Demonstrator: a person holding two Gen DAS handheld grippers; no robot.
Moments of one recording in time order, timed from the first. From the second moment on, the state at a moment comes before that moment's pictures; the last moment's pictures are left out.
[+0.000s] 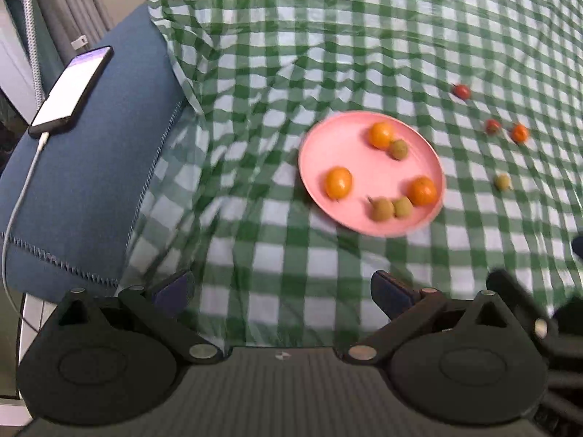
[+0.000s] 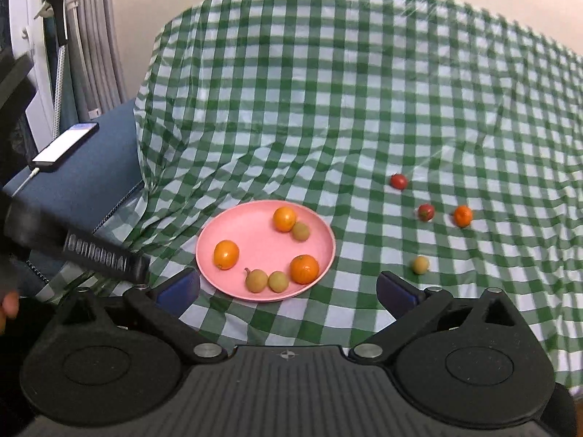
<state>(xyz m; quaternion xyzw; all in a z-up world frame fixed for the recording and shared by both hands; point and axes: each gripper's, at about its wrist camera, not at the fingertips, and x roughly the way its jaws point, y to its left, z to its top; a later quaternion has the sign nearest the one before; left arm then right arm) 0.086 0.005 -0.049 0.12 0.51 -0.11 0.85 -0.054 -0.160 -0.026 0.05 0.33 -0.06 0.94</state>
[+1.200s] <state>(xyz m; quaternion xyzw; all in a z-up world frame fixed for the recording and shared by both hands) 0.017 0.011 -0.021 0.13 0.46 -0.11 0.87 -0.110 -0.159 -0.002 0.06 0.28 -0.07 0.96</state>
